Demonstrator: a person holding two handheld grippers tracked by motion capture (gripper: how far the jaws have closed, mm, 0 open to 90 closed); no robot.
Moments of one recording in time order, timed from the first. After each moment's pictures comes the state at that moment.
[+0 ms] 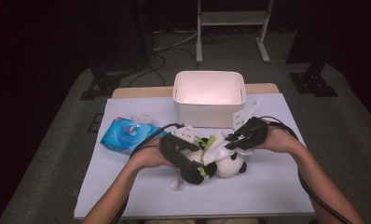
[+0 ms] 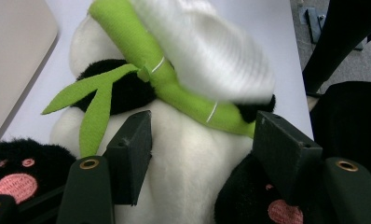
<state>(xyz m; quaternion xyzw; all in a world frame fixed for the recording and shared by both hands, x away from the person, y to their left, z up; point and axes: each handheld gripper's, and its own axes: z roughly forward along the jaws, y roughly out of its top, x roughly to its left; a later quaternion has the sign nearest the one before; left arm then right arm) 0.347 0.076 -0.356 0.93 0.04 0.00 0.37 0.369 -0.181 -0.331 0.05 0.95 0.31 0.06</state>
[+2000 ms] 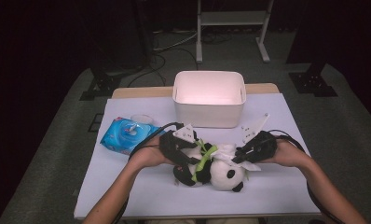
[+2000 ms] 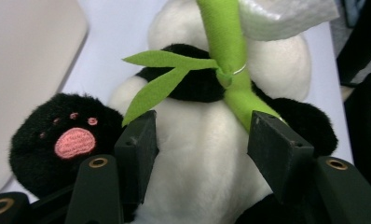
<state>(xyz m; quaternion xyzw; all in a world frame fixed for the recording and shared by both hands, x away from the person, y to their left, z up) 0.349 0.075 -0.354 0.94 0.05 0.05 0.34 0.343 -0.208 -0.356 0.08 0.94 0.33 0.00</state>
